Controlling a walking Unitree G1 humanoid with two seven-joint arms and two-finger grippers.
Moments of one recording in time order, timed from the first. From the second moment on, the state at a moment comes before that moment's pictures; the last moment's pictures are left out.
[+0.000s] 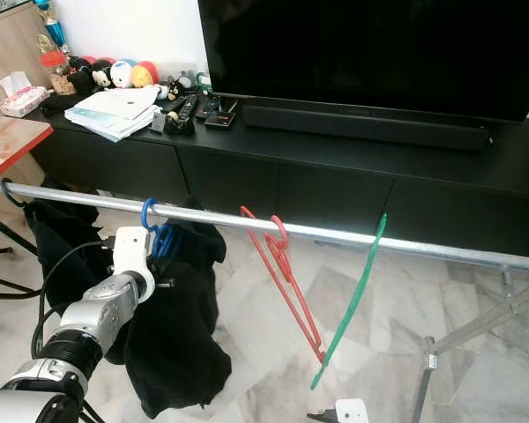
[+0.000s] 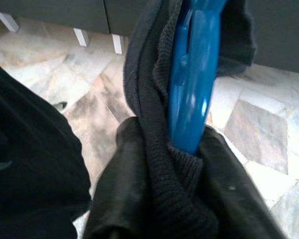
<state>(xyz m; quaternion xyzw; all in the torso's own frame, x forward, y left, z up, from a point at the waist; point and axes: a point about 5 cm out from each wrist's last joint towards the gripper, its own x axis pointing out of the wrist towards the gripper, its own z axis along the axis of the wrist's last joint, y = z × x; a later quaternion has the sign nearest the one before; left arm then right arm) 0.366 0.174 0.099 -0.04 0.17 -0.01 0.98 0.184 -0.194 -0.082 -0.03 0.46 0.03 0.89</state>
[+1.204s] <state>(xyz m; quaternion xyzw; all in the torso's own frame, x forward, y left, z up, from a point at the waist) 0.309 0.172 0.109 0.02 0.01 0.01 1.00 0.182 -0.192 -0.084 -0.03 0.46 0.03 0.89</state>
